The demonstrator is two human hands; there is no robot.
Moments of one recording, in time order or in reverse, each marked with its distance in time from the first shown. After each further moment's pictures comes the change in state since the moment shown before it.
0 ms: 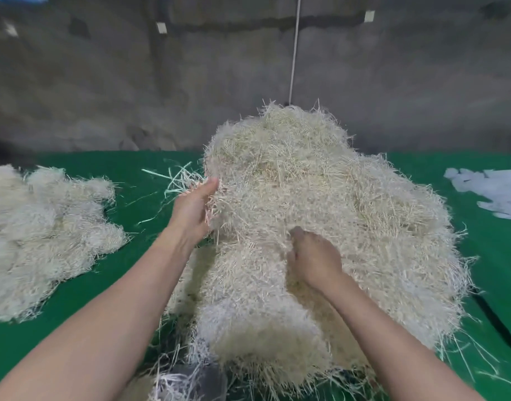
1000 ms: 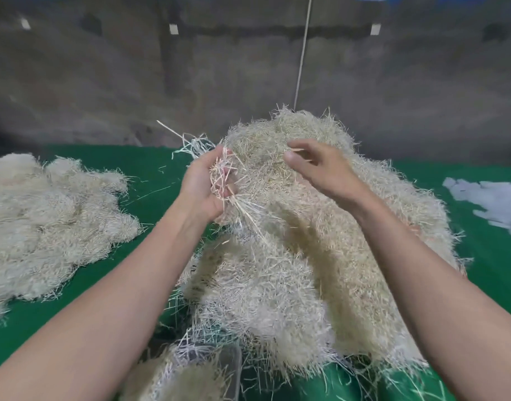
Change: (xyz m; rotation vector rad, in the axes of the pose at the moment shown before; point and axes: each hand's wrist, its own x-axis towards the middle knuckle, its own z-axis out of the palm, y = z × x) left_hand -0.028 0.043 -0.016 -0.292 -0.139 -0.001; right_hand 0.029 -0.074 -0.132 0.780 -0.056 -0.171
